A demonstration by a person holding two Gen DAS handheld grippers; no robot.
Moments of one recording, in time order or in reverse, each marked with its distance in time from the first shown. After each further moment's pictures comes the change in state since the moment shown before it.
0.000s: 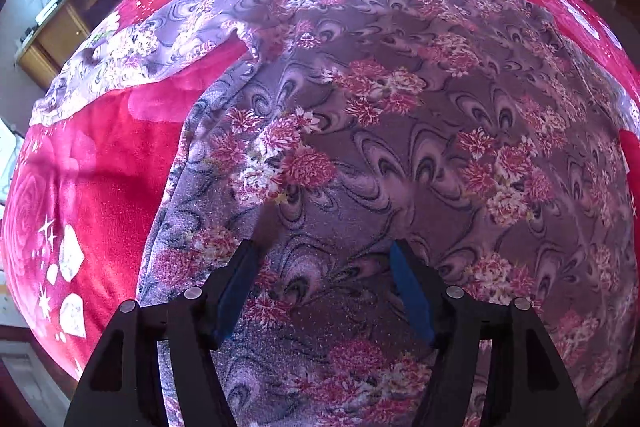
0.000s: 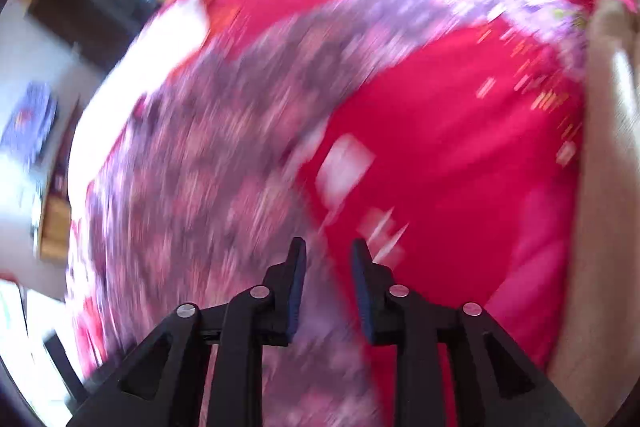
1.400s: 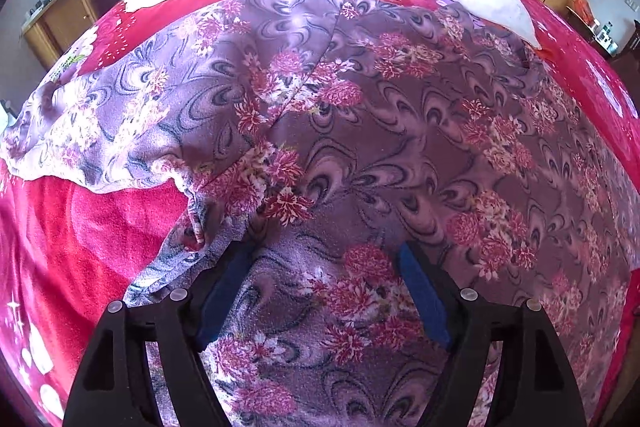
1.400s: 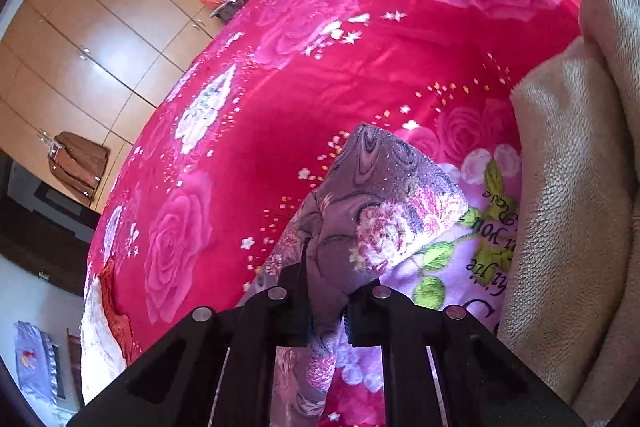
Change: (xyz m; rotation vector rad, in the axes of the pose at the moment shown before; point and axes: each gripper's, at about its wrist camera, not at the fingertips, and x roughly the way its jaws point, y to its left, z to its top) left arm 0.050 0.010 0.100 -0.157 -0.041 -0.034; right arm 0.013 -0.189 0.203 0.463 -0.373 -0.044
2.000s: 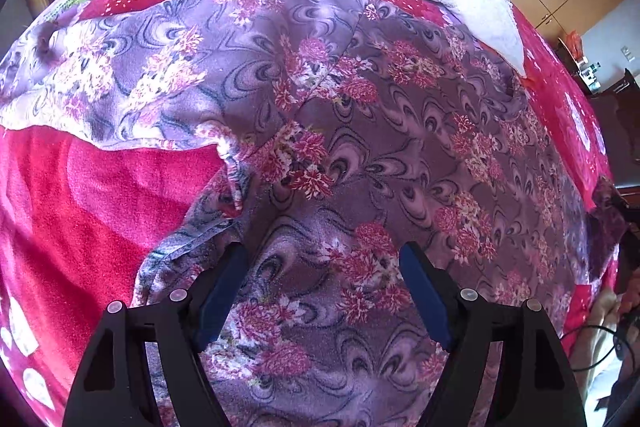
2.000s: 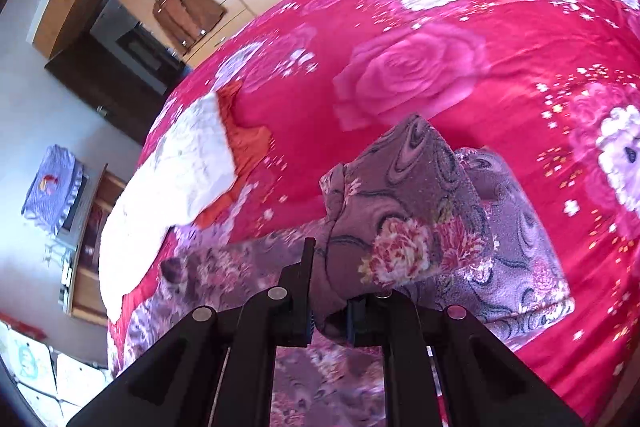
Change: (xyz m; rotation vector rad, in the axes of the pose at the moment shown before) left arm -0.020 0.047 0.004 -0.144 0.091 -0.195; right arm -0.020 0.214 -0.180 -0.435 0.291 0.246
